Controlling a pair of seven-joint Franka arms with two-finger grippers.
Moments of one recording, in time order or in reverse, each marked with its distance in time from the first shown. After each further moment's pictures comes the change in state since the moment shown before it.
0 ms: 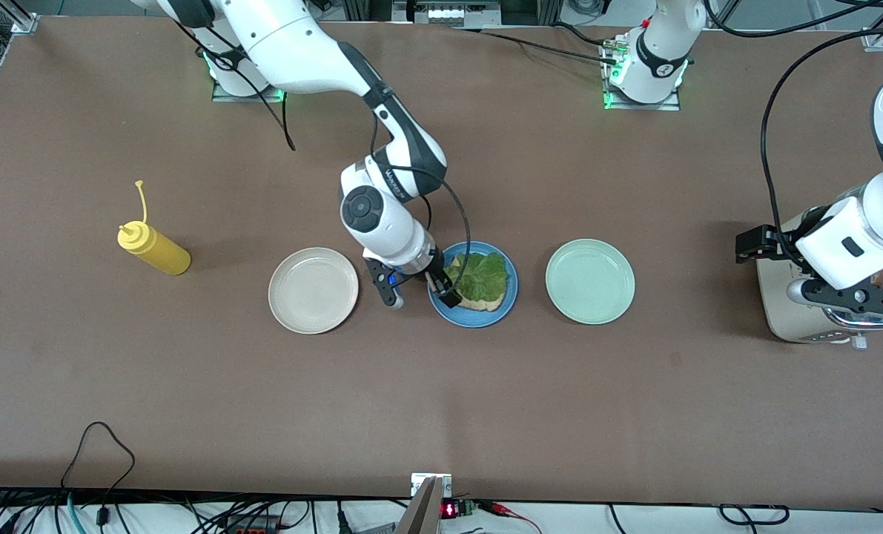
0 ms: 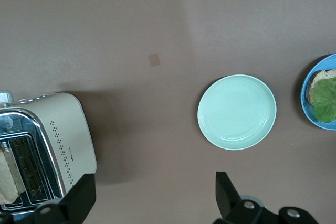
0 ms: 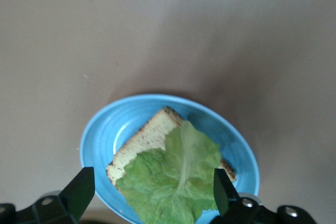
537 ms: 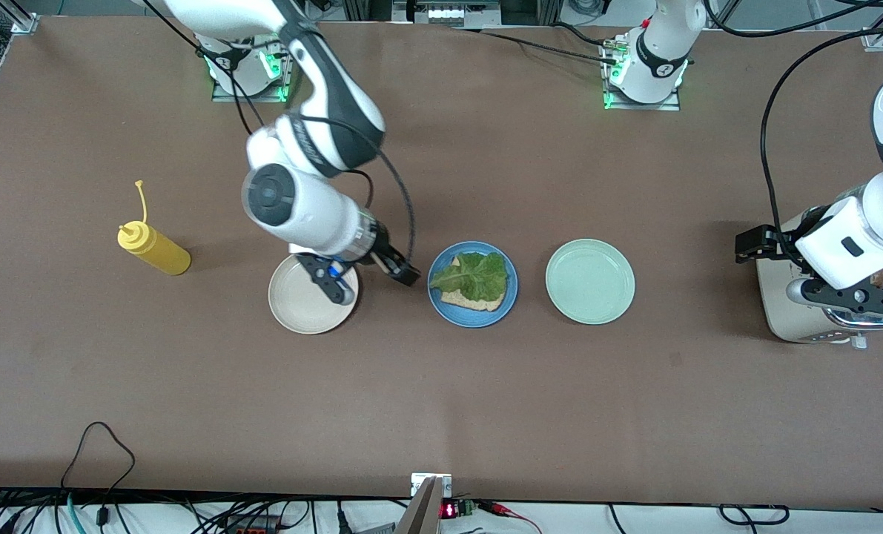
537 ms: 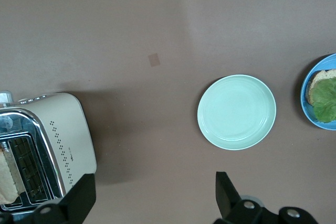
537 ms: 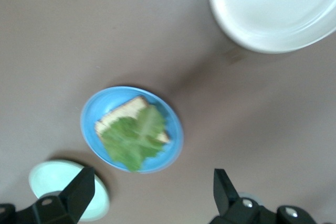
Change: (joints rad) left arm 0.000 0.000 -0.001 0.000 0.000 0.000 0.000; right arm -0.095 -0.280 -0.083 -0.016 -0.013 -0.501 -0.340
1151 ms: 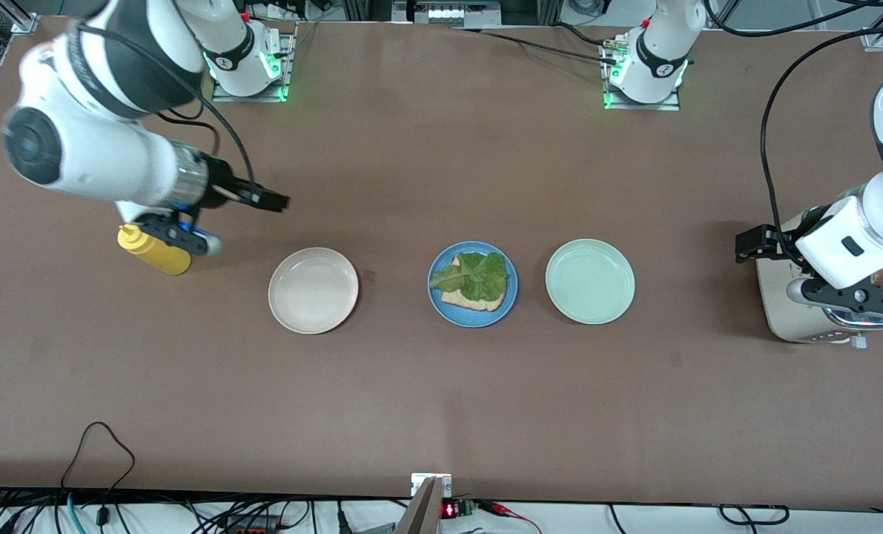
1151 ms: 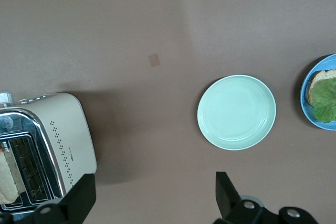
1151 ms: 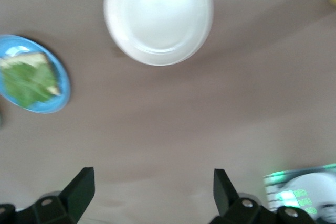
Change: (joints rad) left arm 0.000 -0.005 0.000 0.000 0.000 0.000 0.000; right arm -0.227 -0.377 -0.005 -0.292 -0.184 -0.329 -0.593
